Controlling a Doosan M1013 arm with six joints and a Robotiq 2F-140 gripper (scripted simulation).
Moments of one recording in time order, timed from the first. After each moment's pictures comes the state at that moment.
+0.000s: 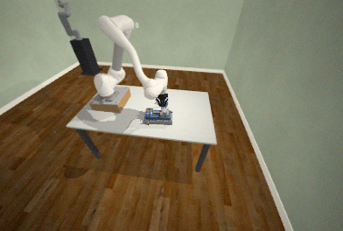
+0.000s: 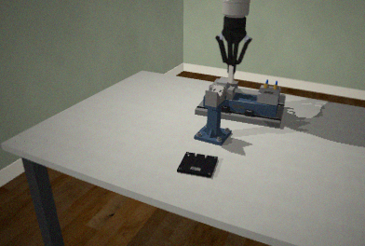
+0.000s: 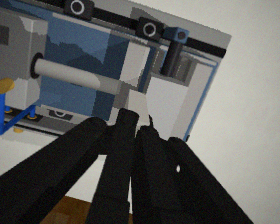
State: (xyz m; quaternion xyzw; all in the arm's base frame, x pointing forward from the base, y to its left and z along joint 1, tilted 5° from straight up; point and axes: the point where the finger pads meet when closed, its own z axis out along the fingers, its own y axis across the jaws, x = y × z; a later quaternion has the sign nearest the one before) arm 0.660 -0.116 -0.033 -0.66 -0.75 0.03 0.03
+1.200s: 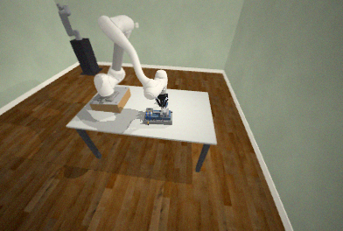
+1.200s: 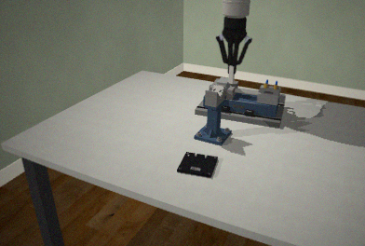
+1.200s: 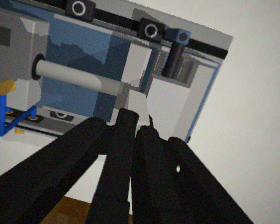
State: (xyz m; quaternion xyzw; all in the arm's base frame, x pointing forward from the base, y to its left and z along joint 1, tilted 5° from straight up) arm 0.658 -0.116 -0.034 -0.66 -0.75 0.03 0.03
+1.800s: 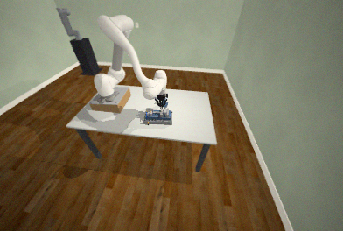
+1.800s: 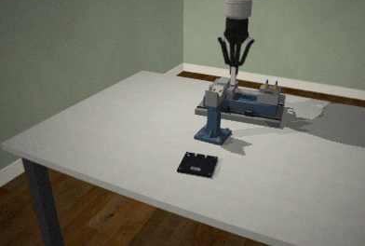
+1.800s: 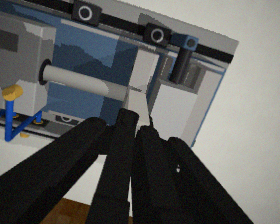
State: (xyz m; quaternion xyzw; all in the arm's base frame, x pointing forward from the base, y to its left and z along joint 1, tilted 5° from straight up) arm 0.650 -0.114 -0.036 -0.66 -0.75 0.03 0.03
